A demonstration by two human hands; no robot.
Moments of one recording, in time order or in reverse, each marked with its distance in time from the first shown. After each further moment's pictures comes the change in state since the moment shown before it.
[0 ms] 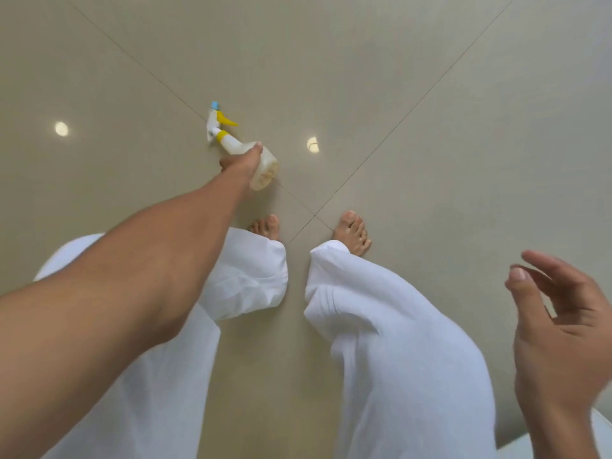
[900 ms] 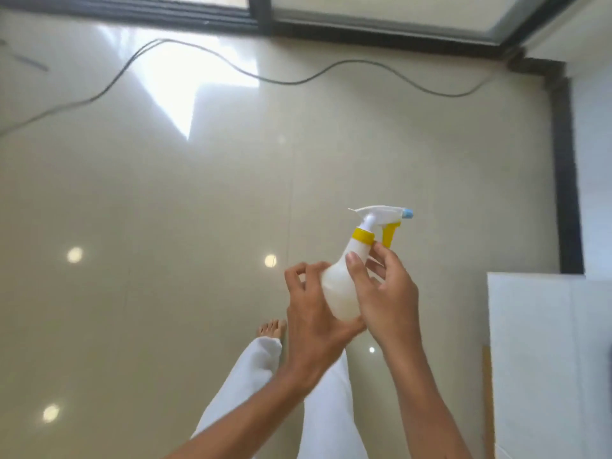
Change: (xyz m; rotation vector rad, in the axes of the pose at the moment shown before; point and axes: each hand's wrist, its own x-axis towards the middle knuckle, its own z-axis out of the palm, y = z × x) left_hand -0.525 -0.098 -0.157 0.718 -0.536 1.411; right_hand -0.194 -0.277 -0.099 0.261 0.207 0.268
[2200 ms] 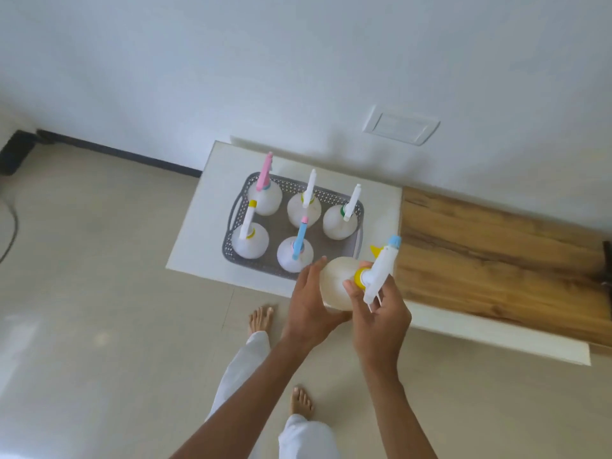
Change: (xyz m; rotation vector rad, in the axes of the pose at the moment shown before) left_hand -0.283 0.212 0.619 0.510 -1.220 0.811; right_hand -0.104 0.392 -0.555 0.520 1.405 0.320
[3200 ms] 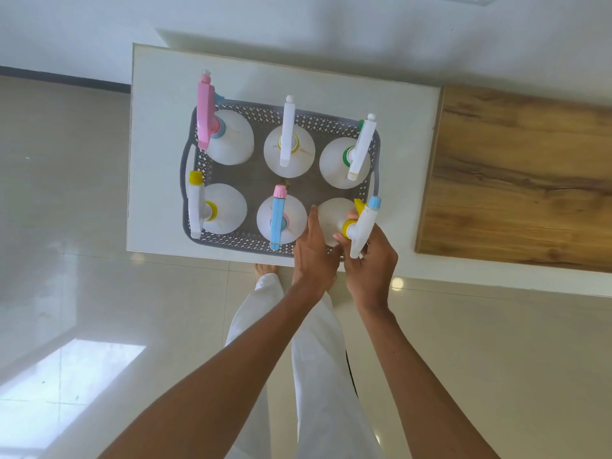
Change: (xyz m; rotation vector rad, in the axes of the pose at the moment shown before) left_hand 0.113 -0.082 0.079 0.154 -0.086 -0.323; right_hand 0.085 0.143 0.075 -0.229 -0.089 0.077
